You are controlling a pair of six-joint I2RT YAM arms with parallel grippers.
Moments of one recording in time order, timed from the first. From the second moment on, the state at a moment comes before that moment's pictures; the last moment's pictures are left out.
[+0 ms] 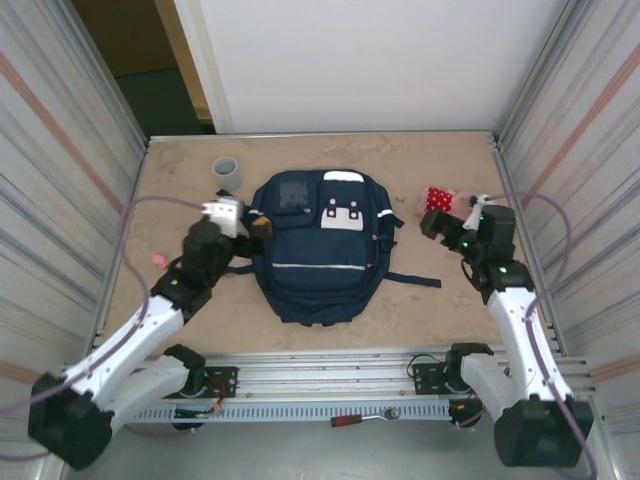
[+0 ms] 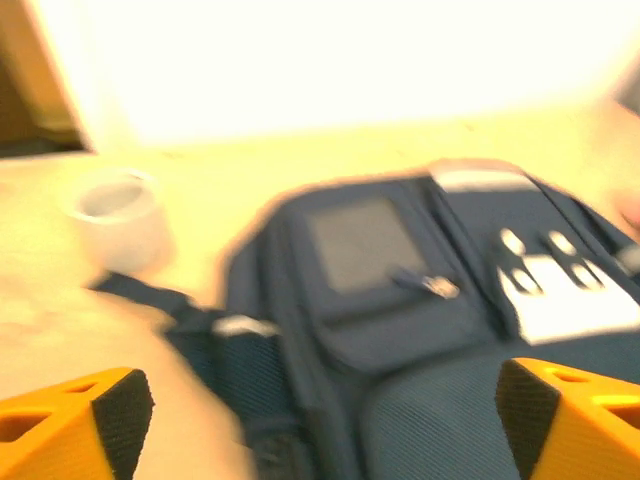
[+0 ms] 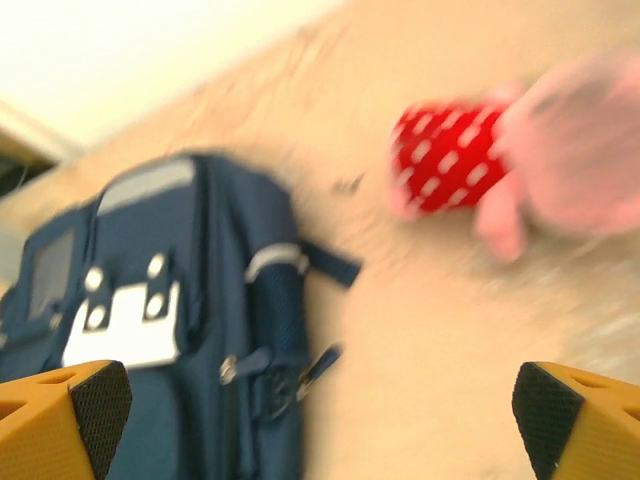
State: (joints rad) left arm -0.46 0.84 0.57 0.00 -0.24 -0.10; right arm -0.06 0.84 0.70 -0.39 -0.20 0.41
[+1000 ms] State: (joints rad) left arm -0.04 1.53 0.36 0.83 -0.20 0.06; right arm -0.11 1.32 0.33 0.57 -0.24 0.04
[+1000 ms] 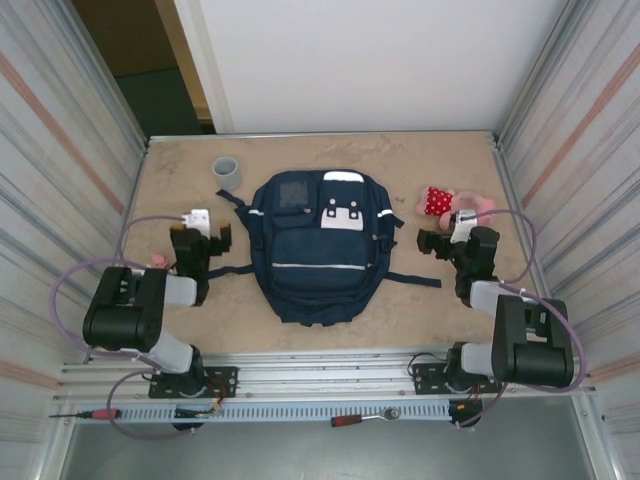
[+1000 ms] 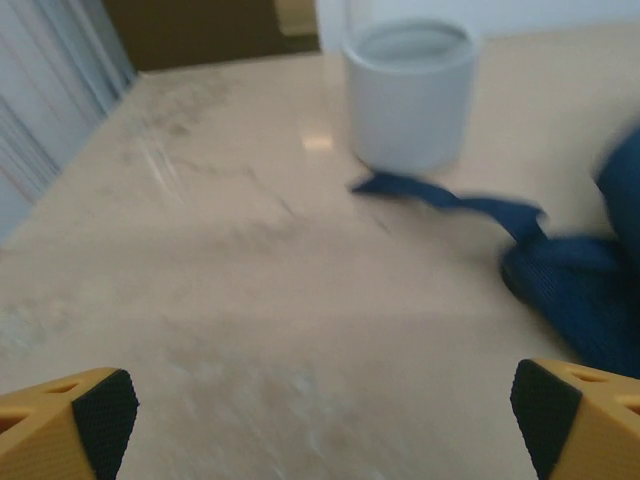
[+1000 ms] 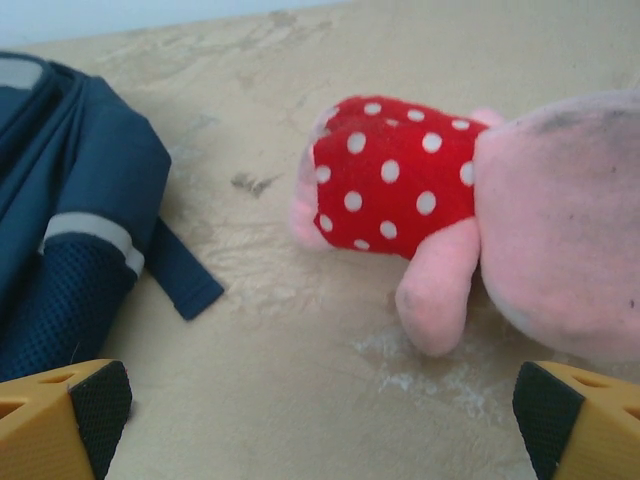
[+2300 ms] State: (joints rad) left arm -0.04 1.52 0.37 0.75 -0.16 0.04; right arm -0.07 1.55 0.40 0.70 -0.13 0.07
